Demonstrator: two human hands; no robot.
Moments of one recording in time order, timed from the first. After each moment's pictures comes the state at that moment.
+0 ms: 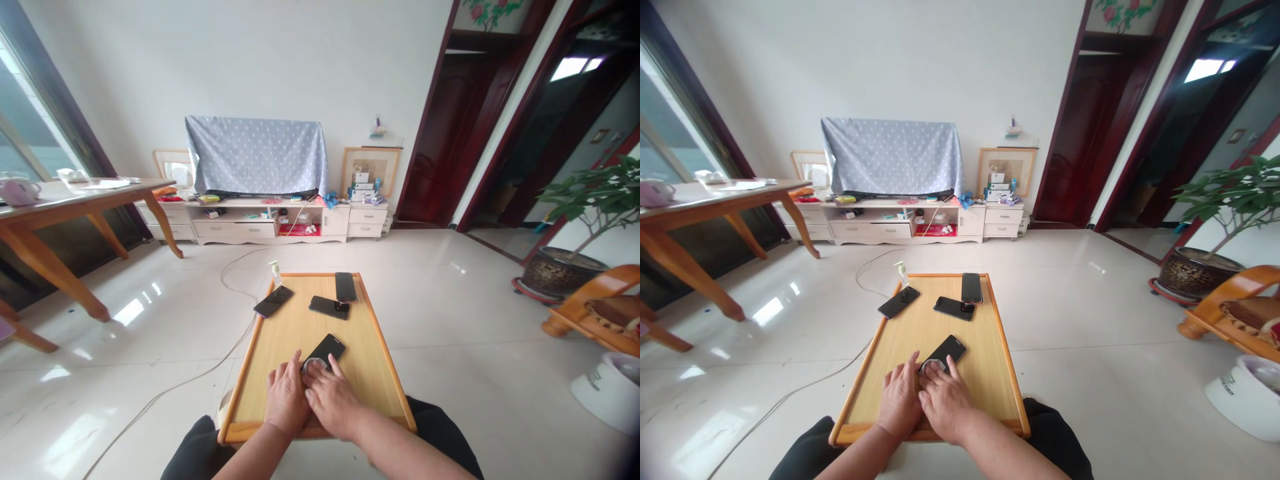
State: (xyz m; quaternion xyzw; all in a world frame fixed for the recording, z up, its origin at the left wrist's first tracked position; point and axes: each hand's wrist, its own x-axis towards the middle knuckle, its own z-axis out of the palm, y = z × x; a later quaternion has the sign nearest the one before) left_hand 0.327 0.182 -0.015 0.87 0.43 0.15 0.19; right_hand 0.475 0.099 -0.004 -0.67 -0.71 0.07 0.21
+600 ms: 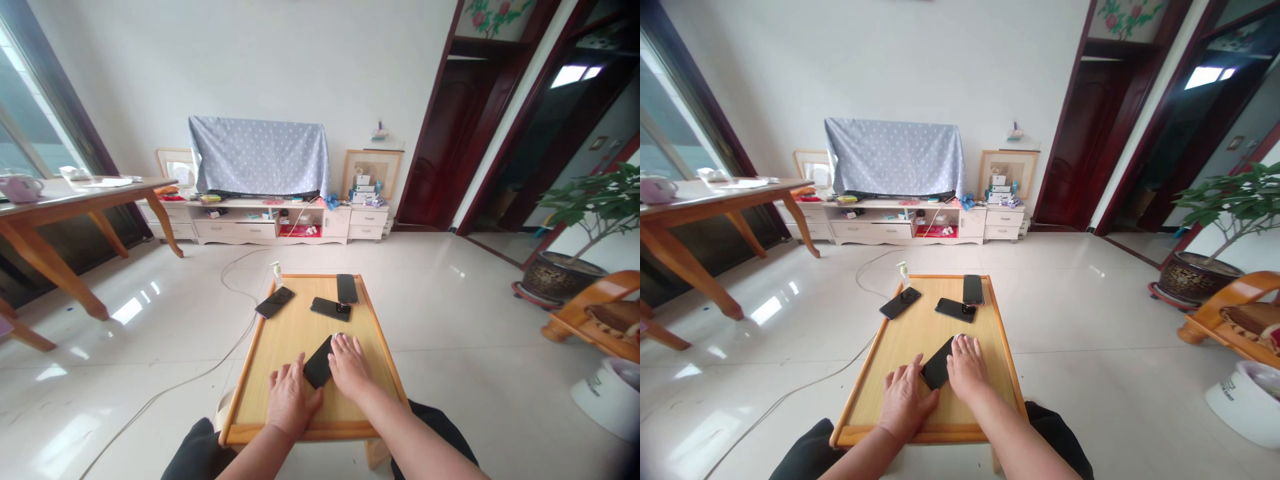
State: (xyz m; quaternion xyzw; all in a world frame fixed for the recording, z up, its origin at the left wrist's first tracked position) left_hand 0.325 0.181 -0.015 0.87 0.44 0.17 0.17; right_hand 0.495 0.120 -0.013 -0.79 -0.58 0.04 0.18
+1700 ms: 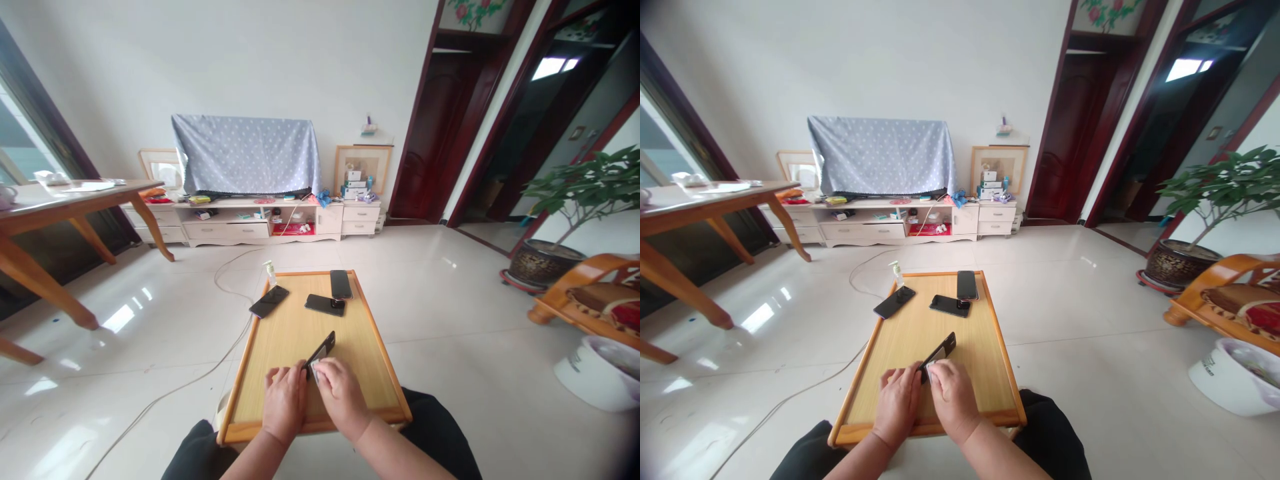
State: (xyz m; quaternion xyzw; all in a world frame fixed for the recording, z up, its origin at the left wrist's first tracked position) left_hand 0.316 0.176 -0.013 0.90 0.34 0.25 0.11; right_hand 0.455 0.083 -0.009 -0.69 -0.56 -0.01 0.47
